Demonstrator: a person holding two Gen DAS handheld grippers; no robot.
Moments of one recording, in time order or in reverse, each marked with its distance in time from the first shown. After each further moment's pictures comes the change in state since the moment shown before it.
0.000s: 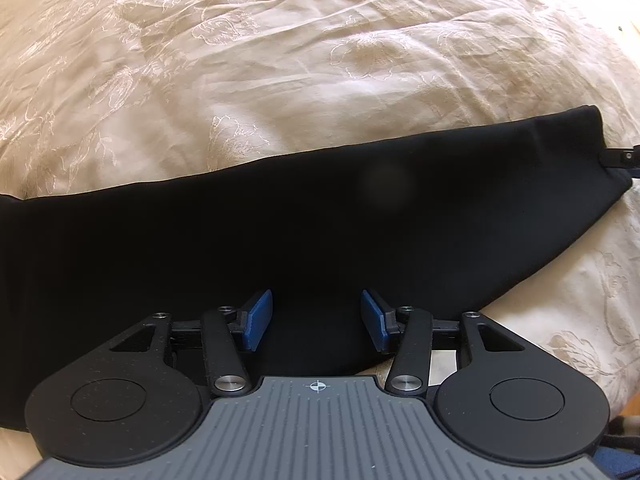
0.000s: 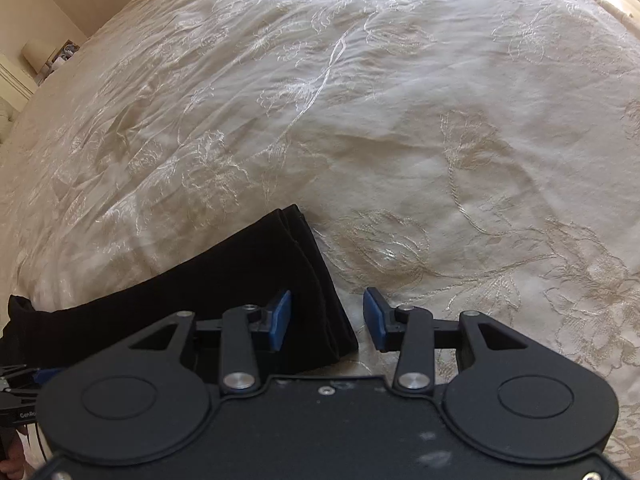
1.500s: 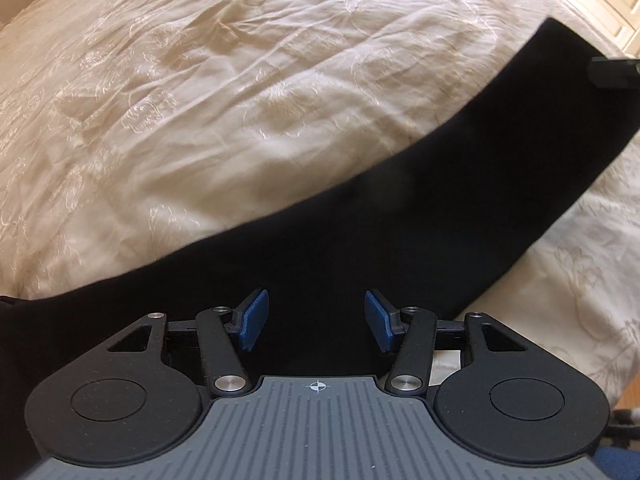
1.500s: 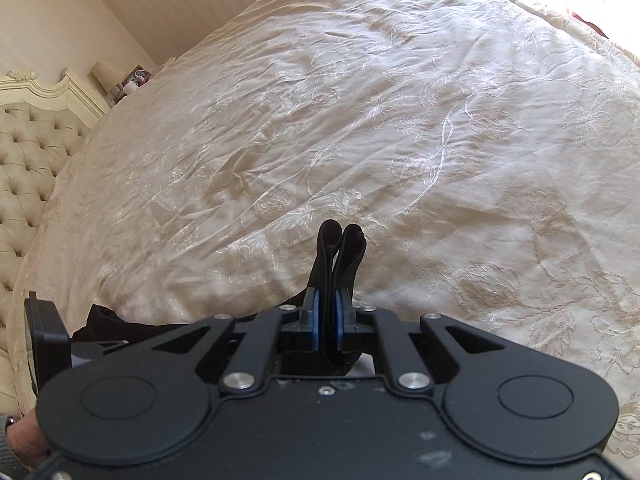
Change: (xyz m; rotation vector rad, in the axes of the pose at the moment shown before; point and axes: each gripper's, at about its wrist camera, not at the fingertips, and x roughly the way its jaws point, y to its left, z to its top) left arm -0.006 -0.057 0.015 0.220 -0.060 -0.003; right arm -0.075 0.067 -0.003 -0.074 -0.151 0.163
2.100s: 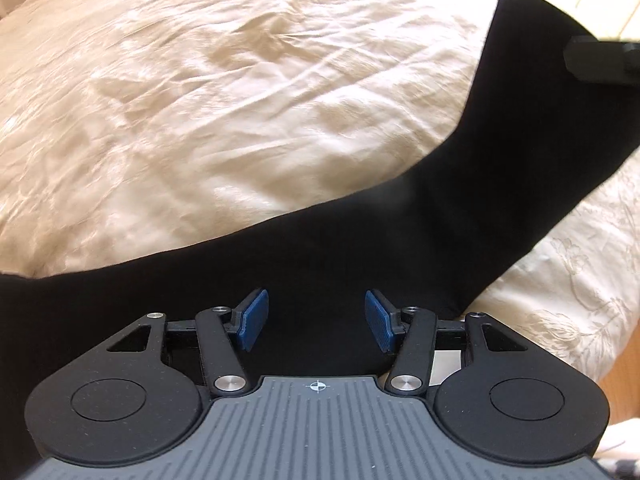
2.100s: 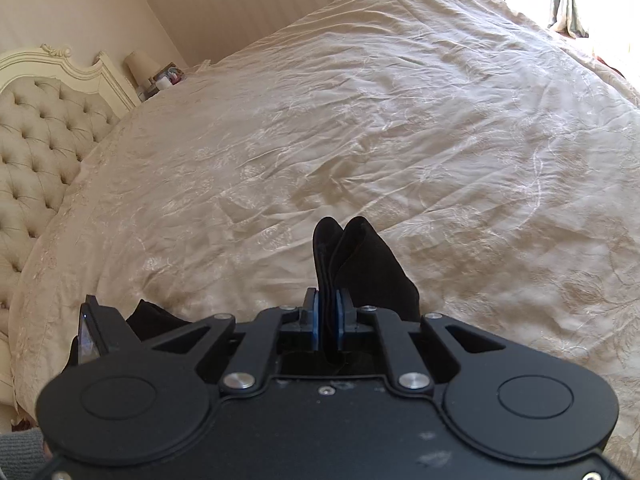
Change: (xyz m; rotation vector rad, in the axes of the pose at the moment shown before) left arm -0.036 0.086 -0.028 -0.085 -0.093 -0.093; right arm -0.009 0.153 -0.030 -0.105 -0.068 0.013
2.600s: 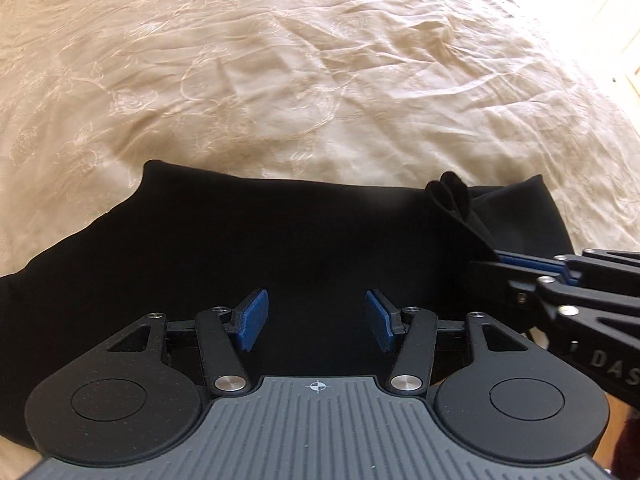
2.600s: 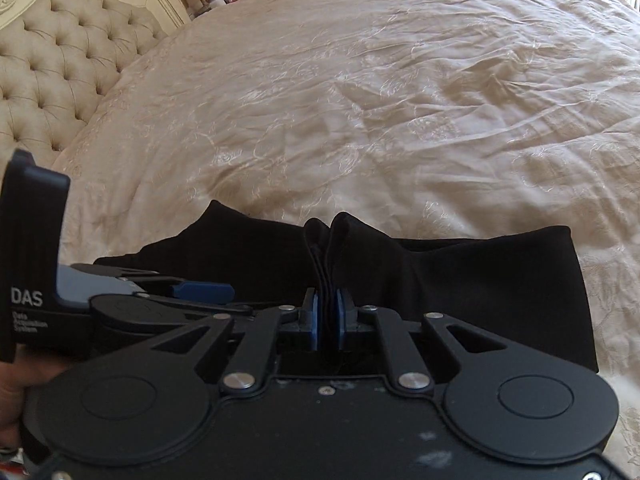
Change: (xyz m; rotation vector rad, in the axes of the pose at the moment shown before) left arm -0.039 0.136 -0.044 -0.184 0.018 0.048; right arm 0.124 0.155 -0.087 -0.121 0.166 0.054
